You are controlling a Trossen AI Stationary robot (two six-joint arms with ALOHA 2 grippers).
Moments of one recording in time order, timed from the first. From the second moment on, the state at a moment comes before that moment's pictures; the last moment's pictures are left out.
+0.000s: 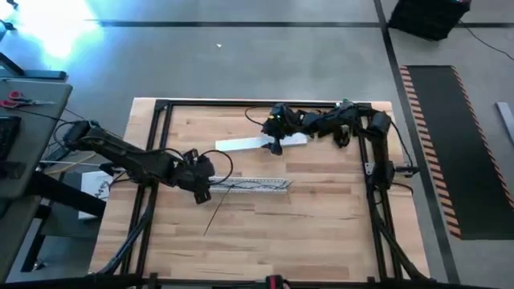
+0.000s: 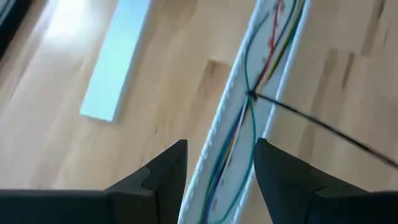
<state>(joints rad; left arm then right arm) -0.35 1.22 0.85 -0.80 -0.48 -0.57 -0.50 2.03 1.17 0.02 -0.35 -0.45</state>
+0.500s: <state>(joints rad) -0.37 1.23 0.68 -0.39 -0.53 -0.56 -0.48 2.03 1.18 -0.19 -0.20 -0.56</state>
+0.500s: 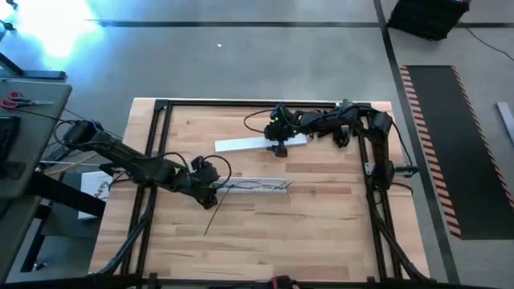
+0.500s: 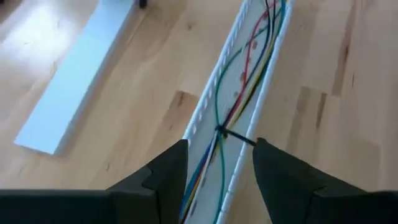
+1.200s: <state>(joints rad) -0.35 1.23 0.67 -0.23 -0.59 -0.42 -0.37 1.96 1.21 -0.48 -0.23 -0.37</state>
